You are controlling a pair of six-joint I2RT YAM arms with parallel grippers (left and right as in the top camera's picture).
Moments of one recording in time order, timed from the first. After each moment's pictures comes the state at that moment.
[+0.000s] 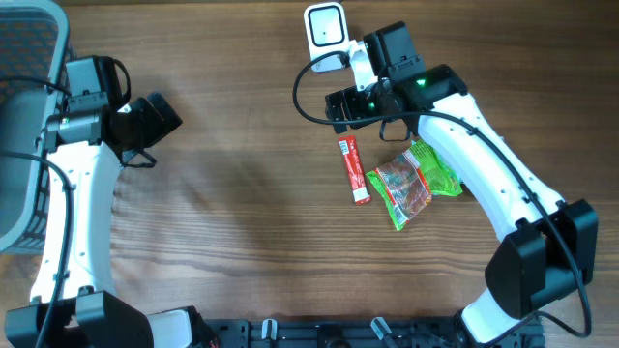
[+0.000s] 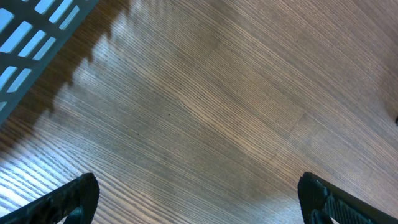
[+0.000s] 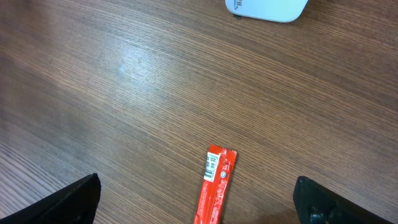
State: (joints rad) left arm 0.18 1.49 1.29 -0.92 0.01 -0.47; right arm 0.42 1.79 1.53 -0.78 -0.15 0.04
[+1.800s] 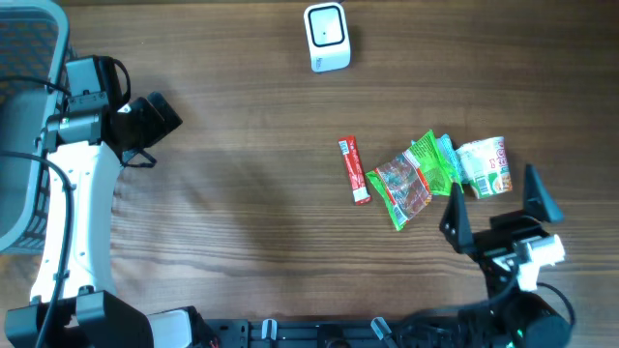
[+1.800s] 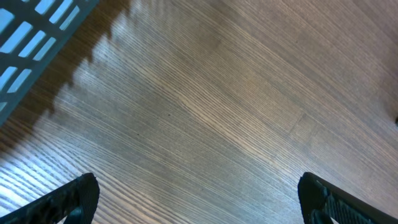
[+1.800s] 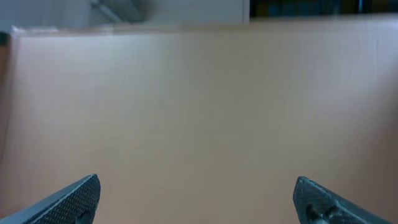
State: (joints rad) left arm 0.18 1.49 1.29 -0.91 0.01 -0.47; right arm 0.10 0.02 0.09 0.50 -0.14 0.02
